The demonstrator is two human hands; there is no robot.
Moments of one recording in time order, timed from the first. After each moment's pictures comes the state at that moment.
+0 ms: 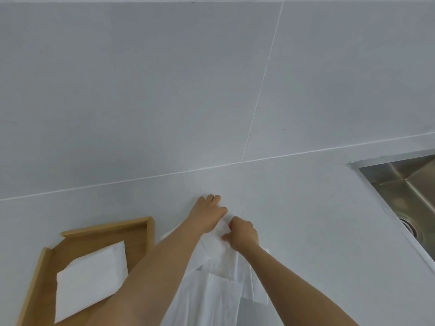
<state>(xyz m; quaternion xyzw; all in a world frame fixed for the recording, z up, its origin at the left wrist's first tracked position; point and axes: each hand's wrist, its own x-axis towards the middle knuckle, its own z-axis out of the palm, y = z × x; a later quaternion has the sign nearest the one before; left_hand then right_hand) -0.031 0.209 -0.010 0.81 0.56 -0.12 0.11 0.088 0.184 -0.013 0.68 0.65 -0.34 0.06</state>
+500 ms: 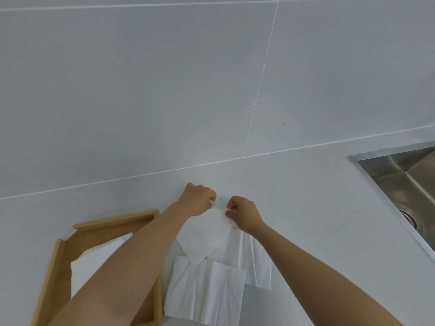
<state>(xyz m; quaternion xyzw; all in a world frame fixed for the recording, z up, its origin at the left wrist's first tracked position) -0.061 0.211 0.027 0.77 0.61 -0.08 0.18 0.092 0.191 0.020 0.62 0.66 -0.42 -0.11</state>
